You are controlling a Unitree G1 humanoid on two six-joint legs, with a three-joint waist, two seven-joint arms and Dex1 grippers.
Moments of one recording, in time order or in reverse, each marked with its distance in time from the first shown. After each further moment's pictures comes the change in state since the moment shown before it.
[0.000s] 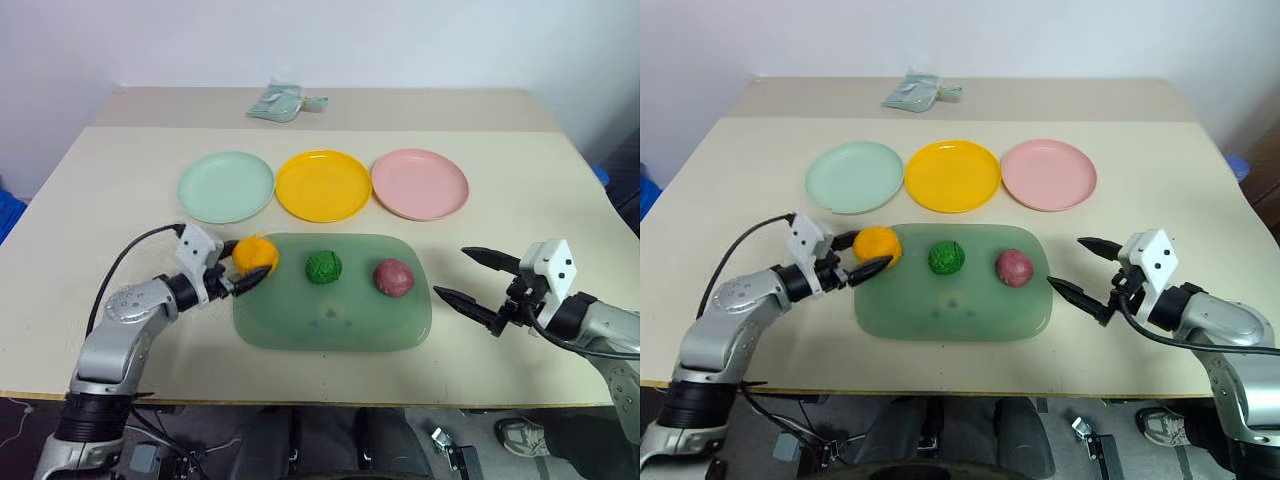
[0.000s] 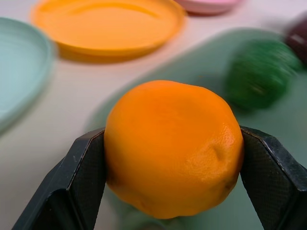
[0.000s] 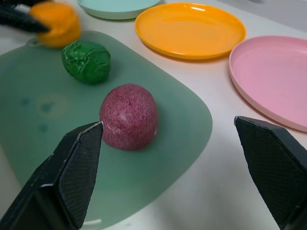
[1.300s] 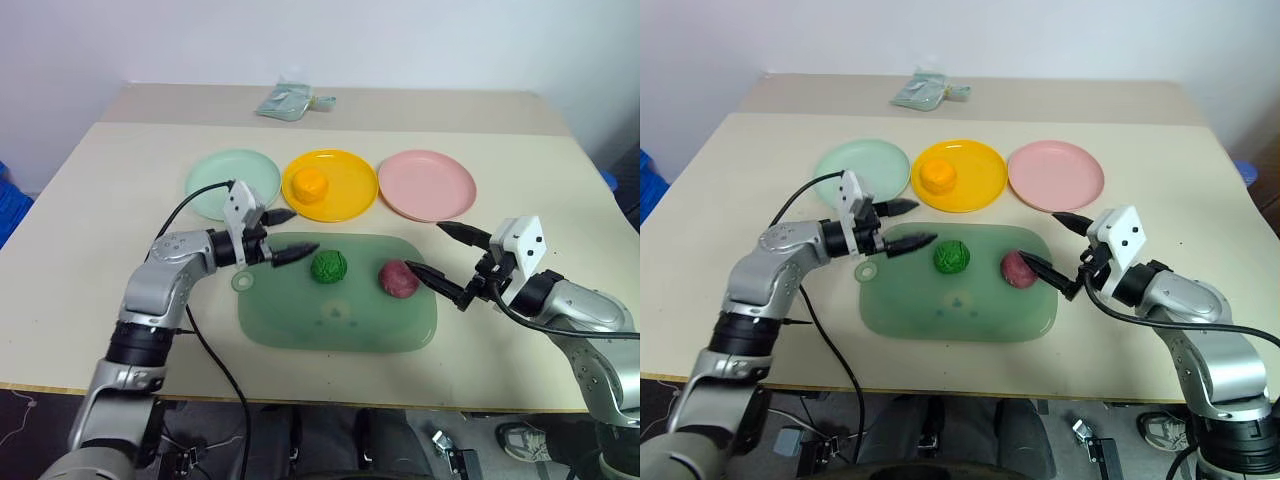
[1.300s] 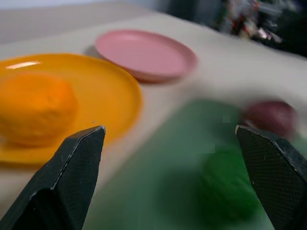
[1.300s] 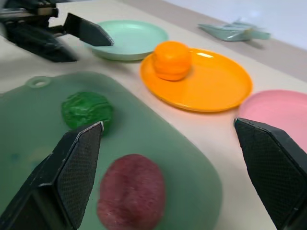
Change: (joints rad) left arm -0.287 -0.034 -0.188 0.151 0.011 0.040 -0.341; right arm -0.143 0.055 0.118 -0.050 -0.005 0.044 -0.104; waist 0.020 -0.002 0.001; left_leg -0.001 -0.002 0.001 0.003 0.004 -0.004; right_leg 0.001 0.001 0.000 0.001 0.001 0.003
